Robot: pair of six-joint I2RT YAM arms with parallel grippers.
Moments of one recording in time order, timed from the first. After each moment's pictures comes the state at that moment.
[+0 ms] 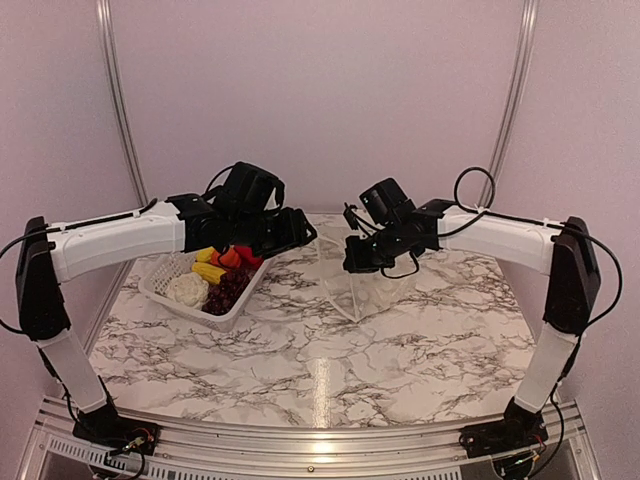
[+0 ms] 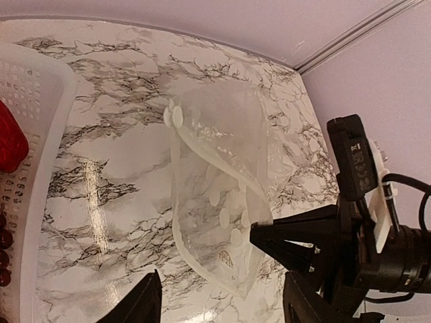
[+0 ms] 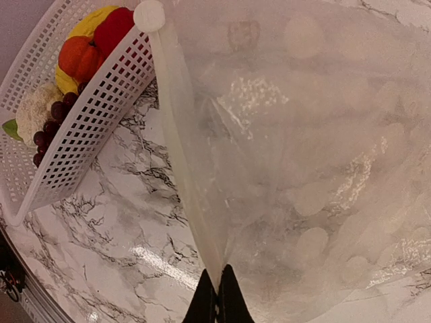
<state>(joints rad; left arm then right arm) -0.83 1.72 1.48 -0.36 -0.04 -0.78 0.71 1.79 1.46 -0.56 -0.09 0.43</state>
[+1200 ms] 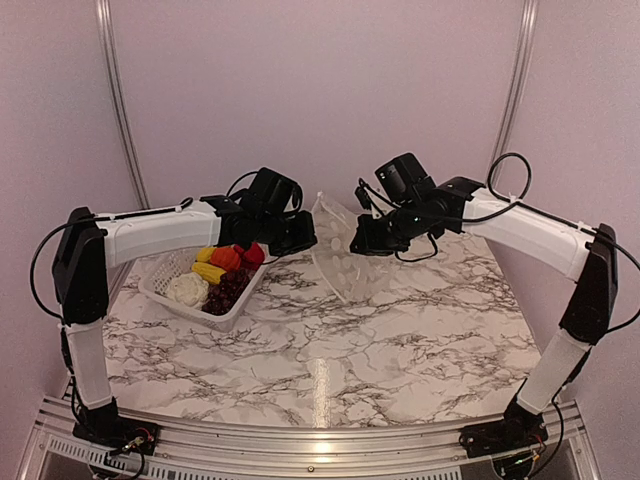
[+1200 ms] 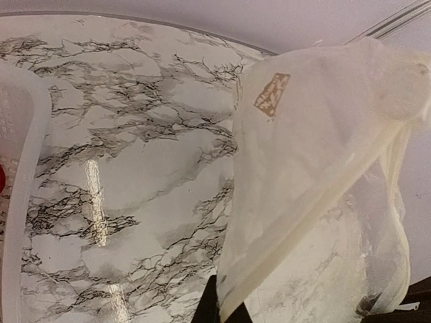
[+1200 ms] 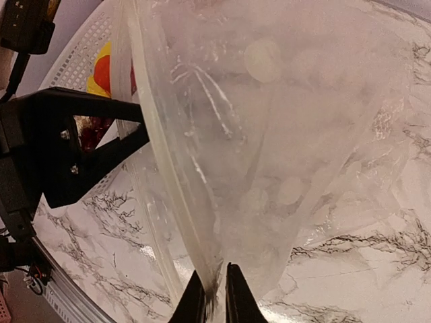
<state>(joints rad) -0.78 1.96 1.64 -0.34 0.00 -0.75 0.71 1.68 1.55 -0.70 -0.12 0.46</state>
